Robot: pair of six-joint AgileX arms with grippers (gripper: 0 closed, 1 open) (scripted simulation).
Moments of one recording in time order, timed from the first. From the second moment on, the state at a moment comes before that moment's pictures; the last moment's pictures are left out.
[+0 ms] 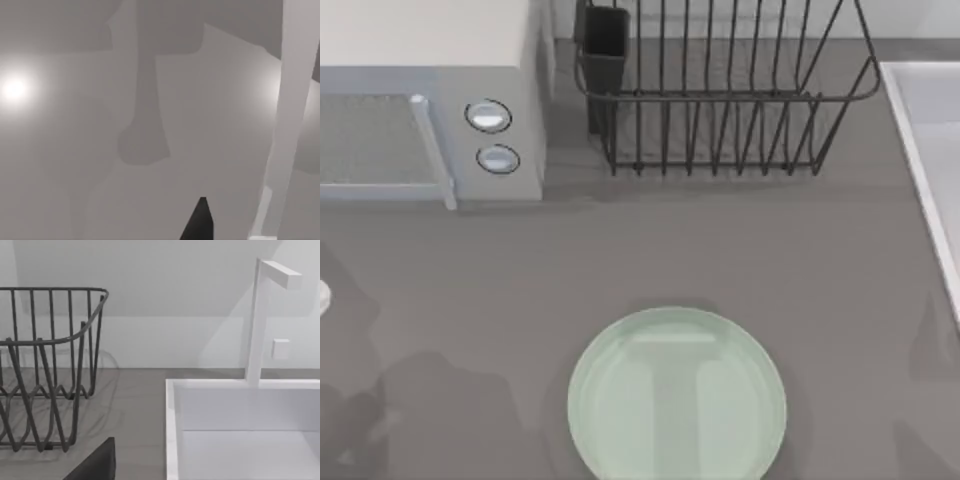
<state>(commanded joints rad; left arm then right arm) 0.36 1.44 1.00 -1.13 0.00 1.24 0.00 0.00 0.00 0.00 0.00 0.00</state>
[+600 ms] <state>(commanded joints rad) 0.19 1.60 1.07 -1.09 -0.03 0.49 0.00 0.00 0.00 0.00 0.00 0.00</state>
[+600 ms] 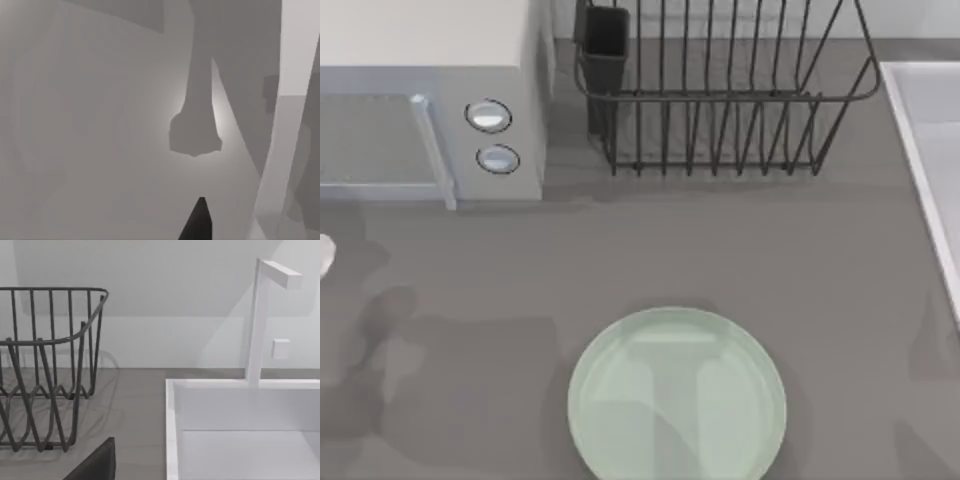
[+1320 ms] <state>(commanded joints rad) -0.31 1.89 1.22 -1.12 -0.01 -1.21 0.00 0.00 0.00 0.00 0.00 0.00</state>
